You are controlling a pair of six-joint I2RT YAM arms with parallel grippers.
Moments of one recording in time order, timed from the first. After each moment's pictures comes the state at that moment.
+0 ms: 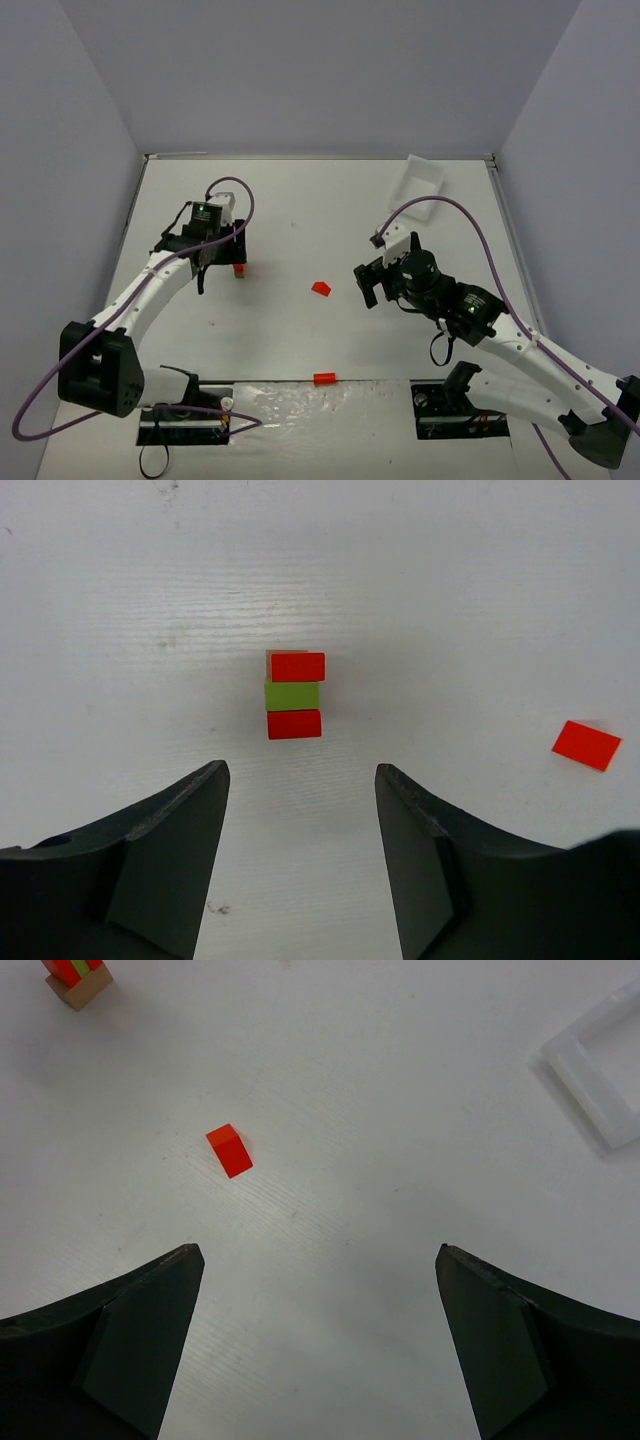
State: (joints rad) left arm -0.26 1.30 0.97 -0.53 -0.01 -0.24; right arm 0.85 0.87 0.81 -0.46 0.27 0.08
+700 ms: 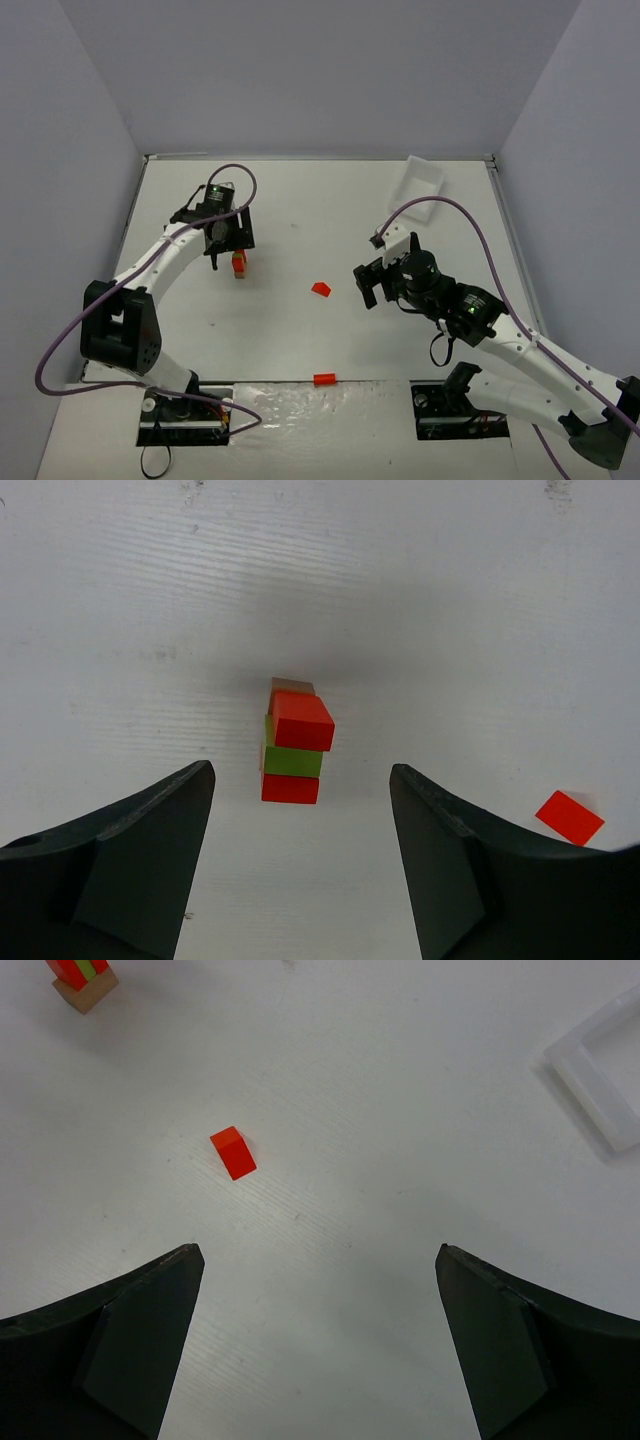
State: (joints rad) left arm -0.26 1.52 1.18 -0.64 -0.07 -0.39; right arm 0.85 0.87 0.81 -0.46 0.26 0.08
